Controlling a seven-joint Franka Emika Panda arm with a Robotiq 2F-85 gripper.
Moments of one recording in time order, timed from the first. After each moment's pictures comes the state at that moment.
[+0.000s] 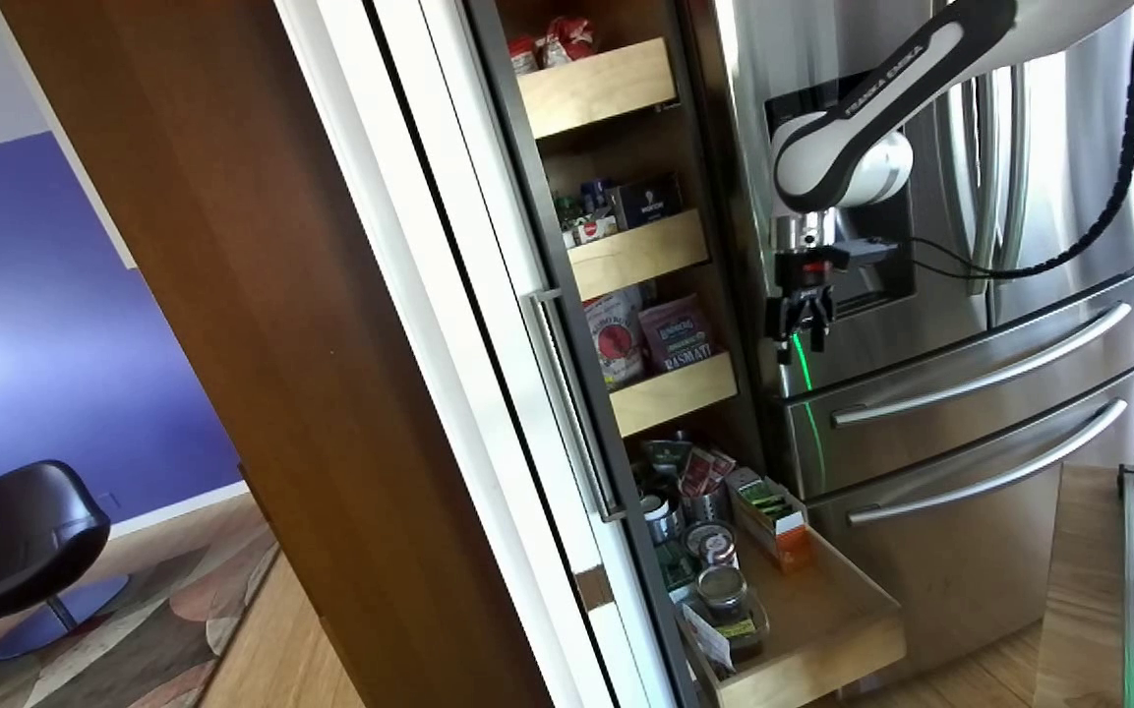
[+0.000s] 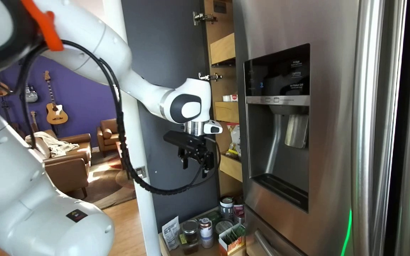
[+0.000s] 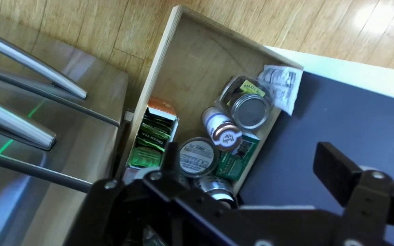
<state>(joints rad) 0.00 -0.40 -0.18 -2.52 0.16 2.18 -0.11</state>
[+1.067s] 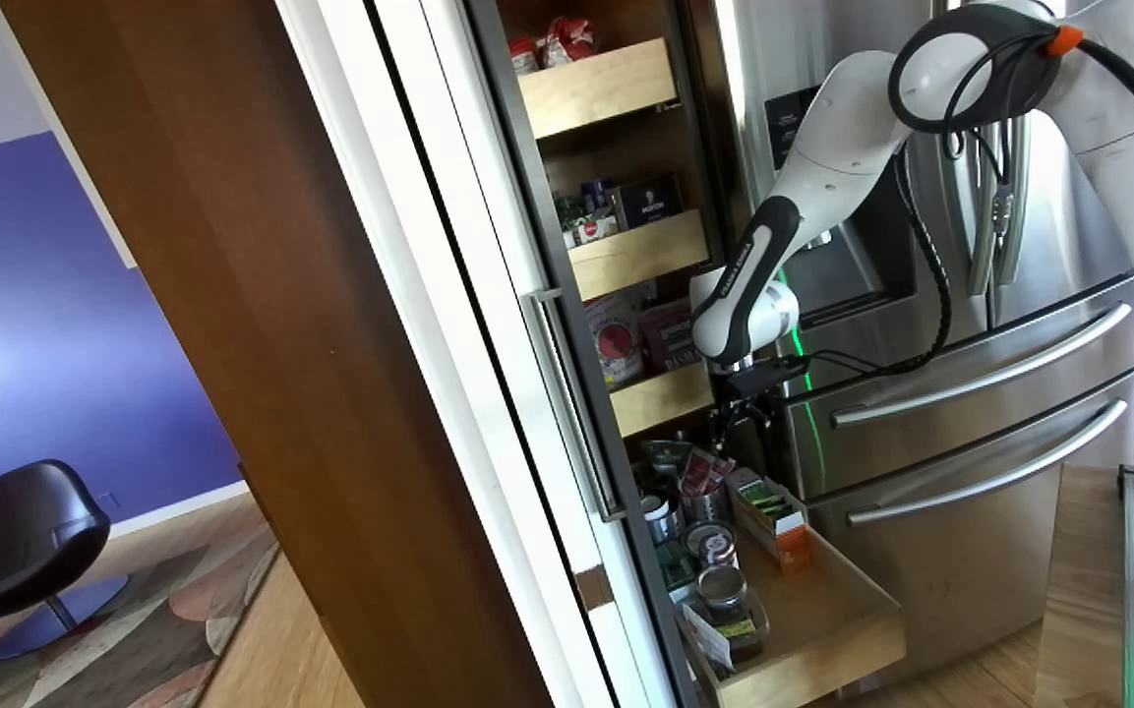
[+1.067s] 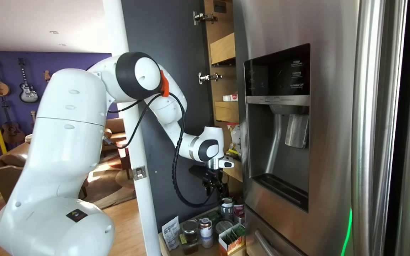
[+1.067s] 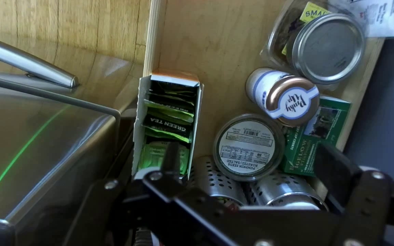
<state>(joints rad) 0.00 0.35 -0.09 -2.16 0.14 2.51 0.18</state>
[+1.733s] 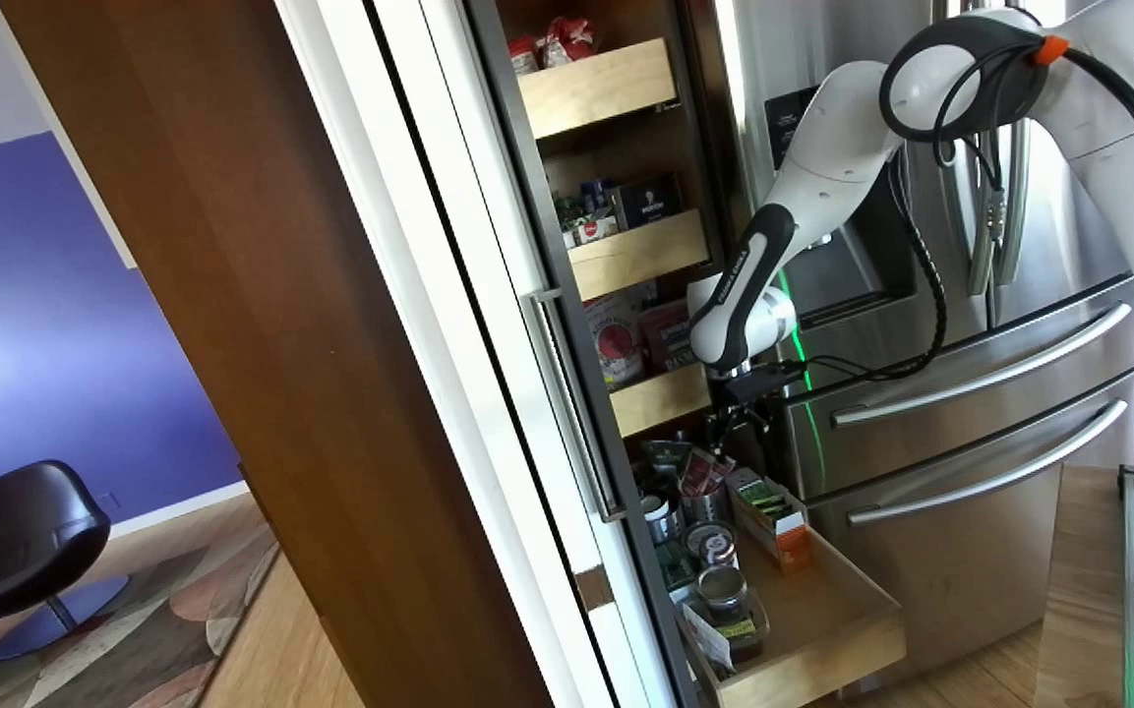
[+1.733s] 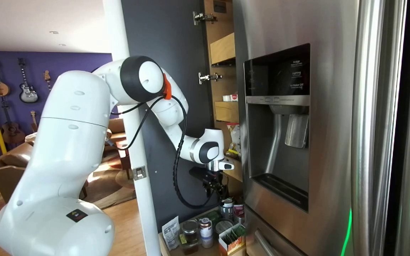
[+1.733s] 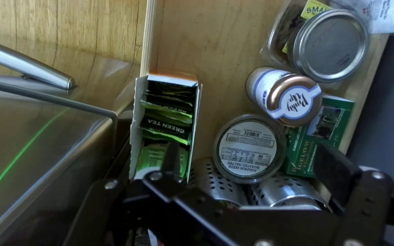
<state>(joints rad) 0.00 0.38 -0.08 -2.13 0.14 2.51 0.20</state>
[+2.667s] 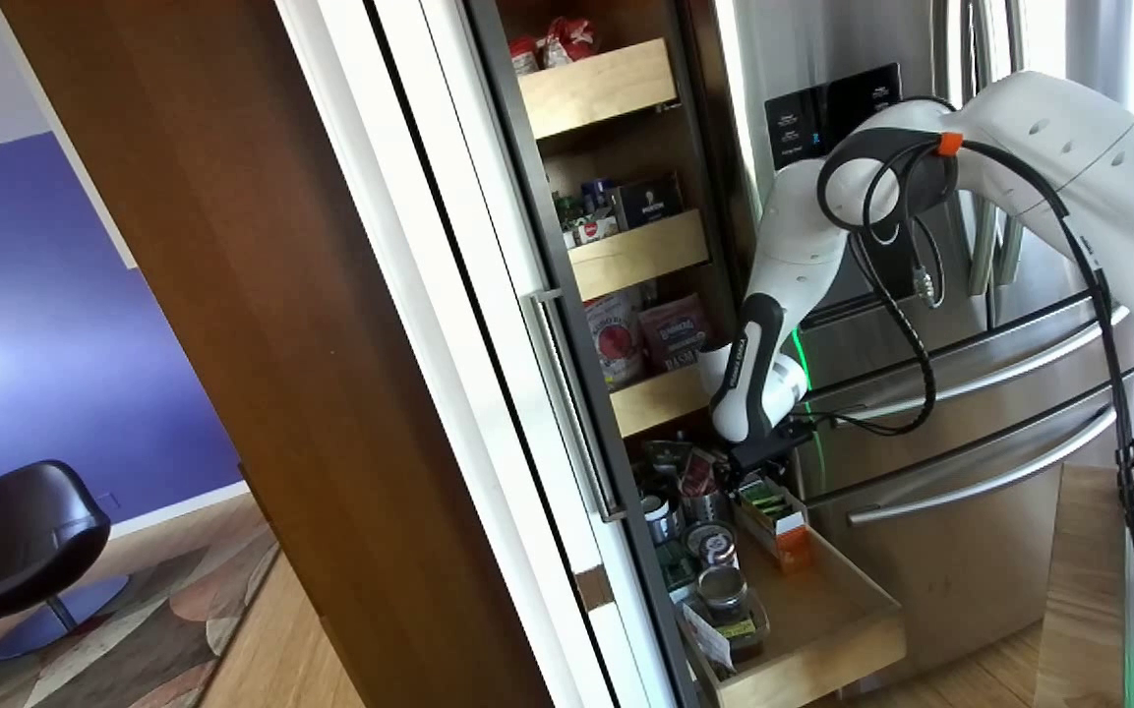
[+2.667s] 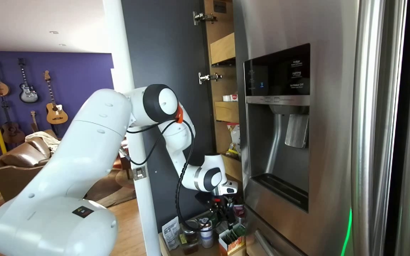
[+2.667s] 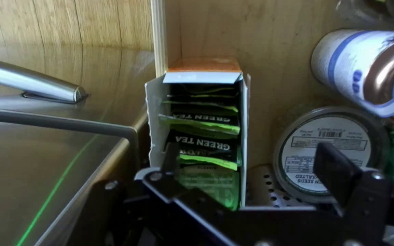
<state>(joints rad) 0.10 0.67 -0.19 -2.06 0.06 2.76 0.44</state>
